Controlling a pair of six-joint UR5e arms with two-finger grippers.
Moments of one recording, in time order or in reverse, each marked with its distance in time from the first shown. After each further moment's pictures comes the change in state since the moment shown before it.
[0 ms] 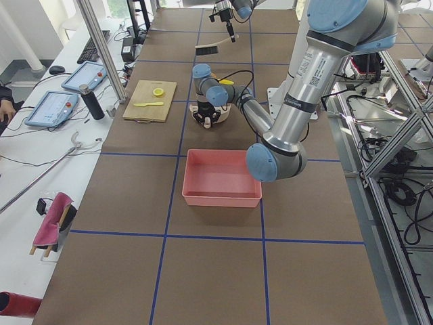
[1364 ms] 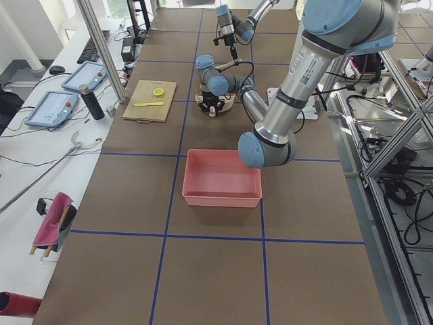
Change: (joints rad) left arm 0.067 -0.094 0.055 0.008 -0.012 -0.058; right arm -0.222 0.158 -0.231 0.457 -0.179 0.391
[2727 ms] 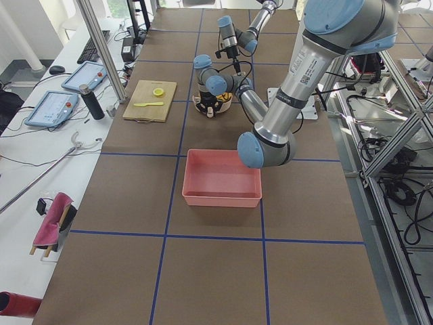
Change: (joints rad) left arm -0.014 -0.003 0.006 0.007 0.000 -0.001; right arm -0.137 0.219 -0.048 -0.018 -0.122 0.175
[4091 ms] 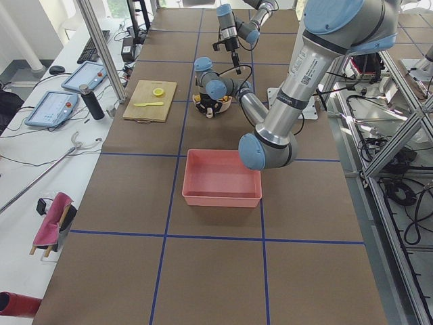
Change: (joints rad) left arm 0.002 0.025 0.014 -0.111 -0.003 -0.005; right arm 0.062 0.120 0.175 -0.375 0.023 0.034
